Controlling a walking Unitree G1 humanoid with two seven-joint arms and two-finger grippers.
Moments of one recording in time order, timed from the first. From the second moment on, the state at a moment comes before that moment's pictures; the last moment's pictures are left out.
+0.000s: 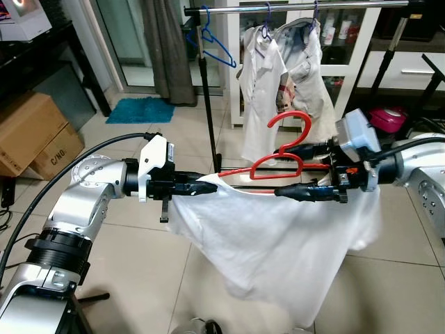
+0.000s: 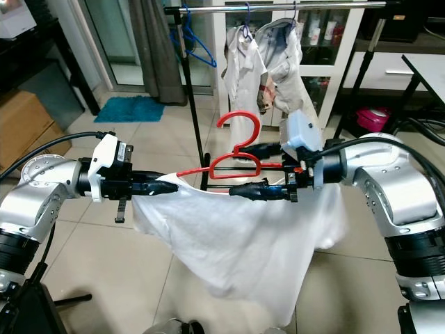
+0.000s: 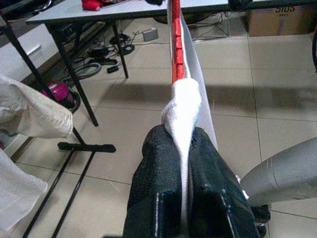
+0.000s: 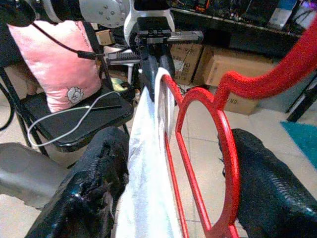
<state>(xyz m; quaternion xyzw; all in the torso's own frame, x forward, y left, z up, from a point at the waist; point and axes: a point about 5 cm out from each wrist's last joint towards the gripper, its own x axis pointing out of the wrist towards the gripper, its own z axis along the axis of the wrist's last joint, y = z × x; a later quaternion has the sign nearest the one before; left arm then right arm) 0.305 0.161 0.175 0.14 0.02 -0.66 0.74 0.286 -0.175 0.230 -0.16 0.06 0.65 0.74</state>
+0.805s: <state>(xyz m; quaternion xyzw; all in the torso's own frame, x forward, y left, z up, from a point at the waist) 0.305 0.161 0.174 0.14 0.02 -0.66 0.74 0.285 -0.160 0.225 -0.13 0.06 0.66 0.74</state>
